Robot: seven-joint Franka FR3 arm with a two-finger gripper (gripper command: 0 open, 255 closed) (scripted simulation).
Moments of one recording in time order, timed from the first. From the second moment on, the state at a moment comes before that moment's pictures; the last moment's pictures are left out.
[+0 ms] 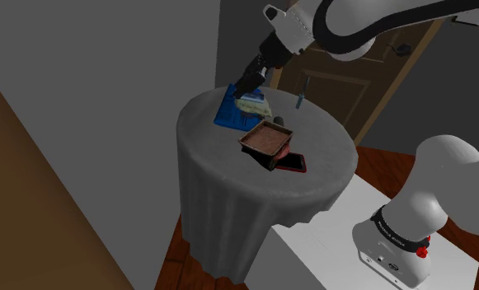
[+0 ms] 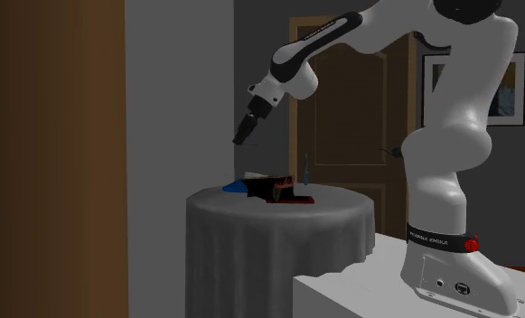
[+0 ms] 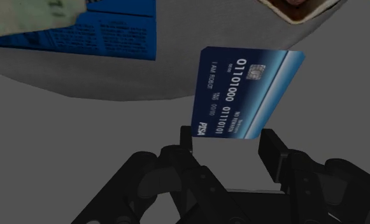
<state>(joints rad) 0.60 -0.36 -0.17 -2.43 0.31 2.59 -0.63</state>
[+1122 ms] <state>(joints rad) 0.56 -0.62 -0.17 -2.74 0.28 2.65 -0.65</state>
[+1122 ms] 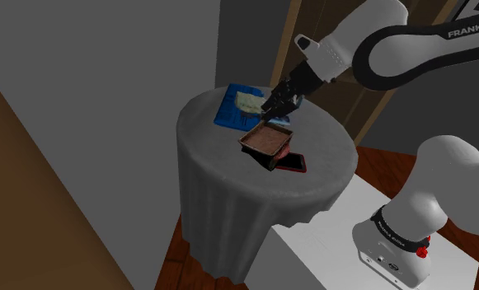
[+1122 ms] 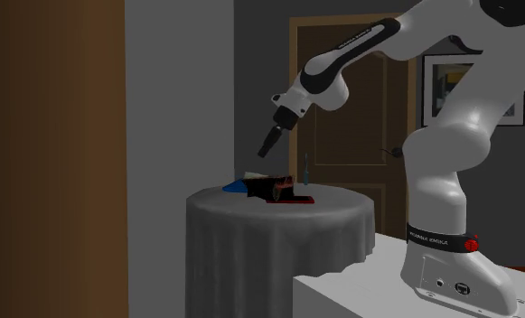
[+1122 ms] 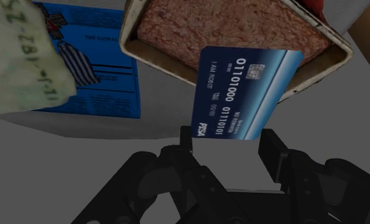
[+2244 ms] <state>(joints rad) 0.61 -0.56 -0.21 -2.80 0.32 2.76 -0.70</state>
